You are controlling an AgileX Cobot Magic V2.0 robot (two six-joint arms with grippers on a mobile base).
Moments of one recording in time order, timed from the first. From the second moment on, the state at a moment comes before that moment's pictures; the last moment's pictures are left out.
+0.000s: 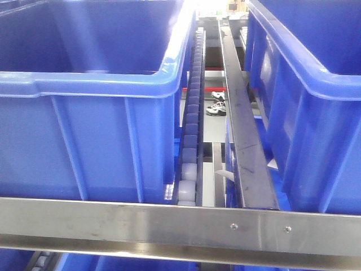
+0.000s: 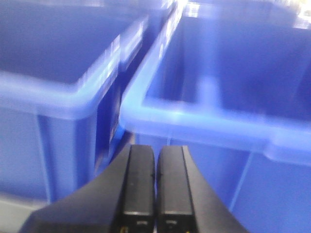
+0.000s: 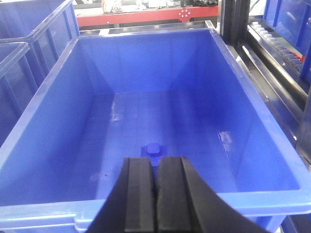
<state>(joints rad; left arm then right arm) 0.06 -0.01 0.01 -0.06 0.07 -0.05 0.02 -0.01 -0.48 -0.18 0.67 0.29</state>
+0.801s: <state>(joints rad) -0.07 -0.01 0.01 -0.07 0.05 -0.05 0.02 -0.01 -0.48 -0.18 0.67 0.29</state>
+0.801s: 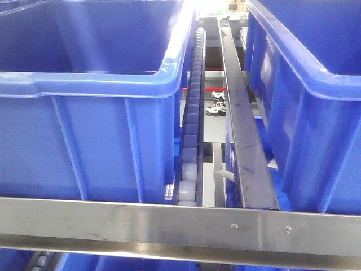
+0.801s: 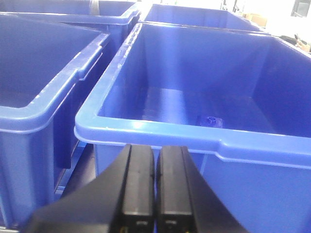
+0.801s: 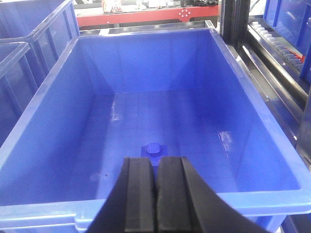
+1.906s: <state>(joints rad) -0.07 -0.01 0.01 -0.07 0.04 -0.05 -0.07 -0.01 -0.03 0.02 0.14 0.06</state>
